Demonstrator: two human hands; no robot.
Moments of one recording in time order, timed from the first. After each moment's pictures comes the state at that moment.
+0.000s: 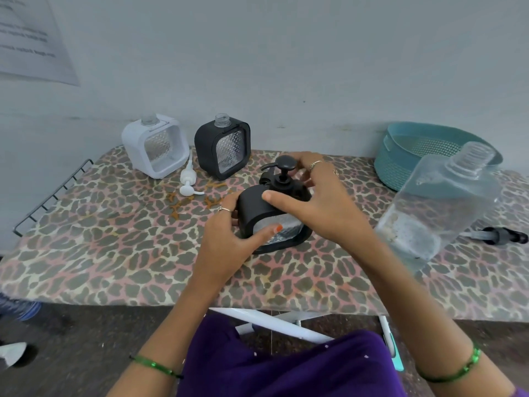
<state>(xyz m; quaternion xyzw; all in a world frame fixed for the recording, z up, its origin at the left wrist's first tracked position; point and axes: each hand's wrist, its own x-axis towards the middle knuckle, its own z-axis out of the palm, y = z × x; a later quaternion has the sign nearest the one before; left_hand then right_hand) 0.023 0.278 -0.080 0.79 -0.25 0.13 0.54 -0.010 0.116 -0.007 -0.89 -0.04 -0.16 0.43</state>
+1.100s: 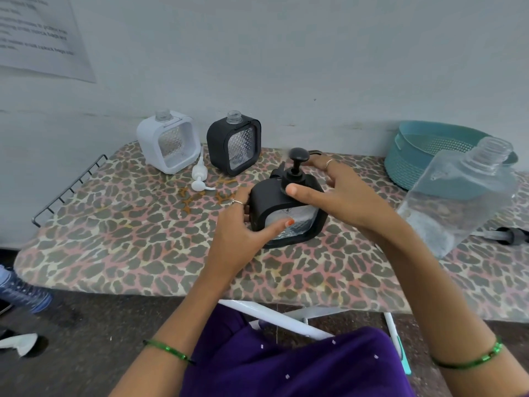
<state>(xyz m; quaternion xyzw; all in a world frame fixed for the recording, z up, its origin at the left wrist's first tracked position) 0.019 0.277 -0.074 0.78 -0.24 0.10 0.57 -0.004 0.099 -0.005 -0.89 -0.03 -0.06 0.44</state>
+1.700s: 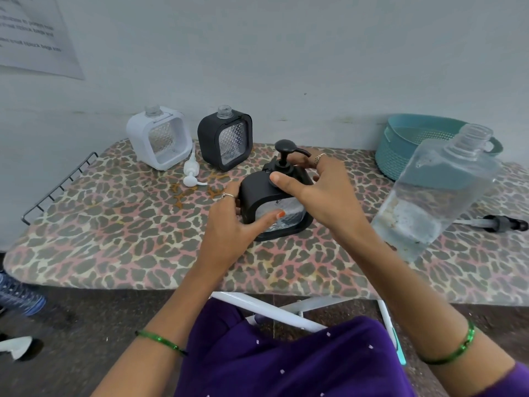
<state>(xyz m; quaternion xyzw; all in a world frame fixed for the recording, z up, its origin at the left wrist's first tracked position) 0.019 0.277 -0.077 0.79 -0.24 0.12 0.55 -0.007 0.116 -0.024 -0.83 0.01 -0.19 0.53</state>
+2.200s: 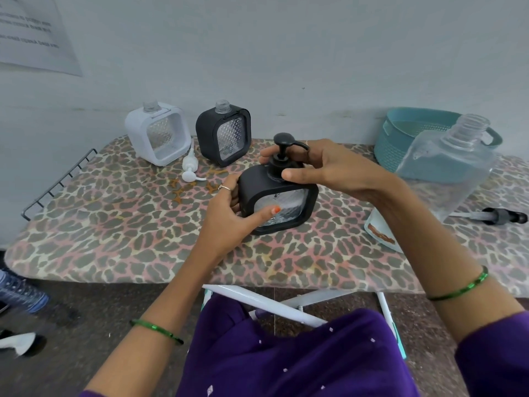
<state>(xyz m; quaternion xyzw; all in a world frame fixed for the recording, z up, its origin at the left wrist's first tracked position) 0.019 0.281 -0.072 0.75 -0.22 0.03 0.63 0.005 0.083 0.012 -0.83 -0.18 0.07 0.53</state>
